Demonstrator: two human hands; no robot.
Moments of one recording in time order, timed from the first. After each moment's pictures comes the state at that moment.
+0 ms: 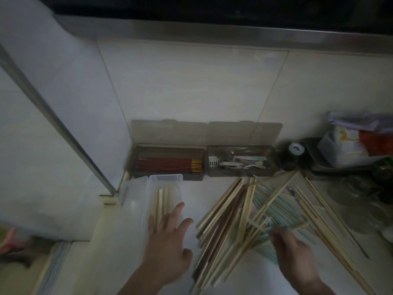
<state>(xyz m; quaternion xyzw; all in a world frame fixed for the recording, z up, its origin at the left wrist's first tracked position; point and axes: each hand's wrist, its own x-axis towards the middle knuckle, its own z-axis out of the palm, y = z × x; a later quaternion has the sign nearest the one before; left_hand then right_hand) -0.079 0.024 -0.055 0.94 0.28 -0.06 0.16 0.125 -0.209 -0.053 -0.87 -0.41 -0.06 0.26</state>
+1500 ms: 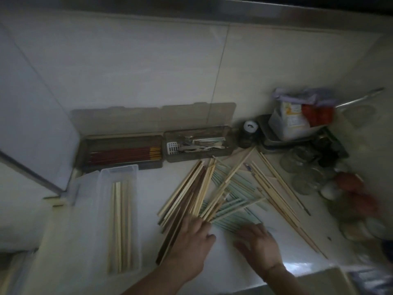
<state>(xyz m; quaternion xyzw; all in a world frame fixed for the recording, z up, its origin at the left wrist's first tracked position) -0.002 -0.086 -0.095 1.00 -0.02 -0.07 0.05 0.126 -0.289 -0.114 -0.90 -0.41 0.02 0.11</state>
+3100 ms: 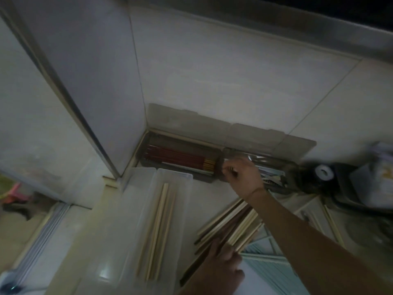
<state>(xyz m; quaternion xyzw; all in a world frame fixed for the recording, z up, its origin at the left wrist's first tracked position) -0.007 -0.071 -0.135 0.99 0.07 0.06 0.07 0.220 0.020 -0.051 -0.78 -0.57 0.02 0.26</state>
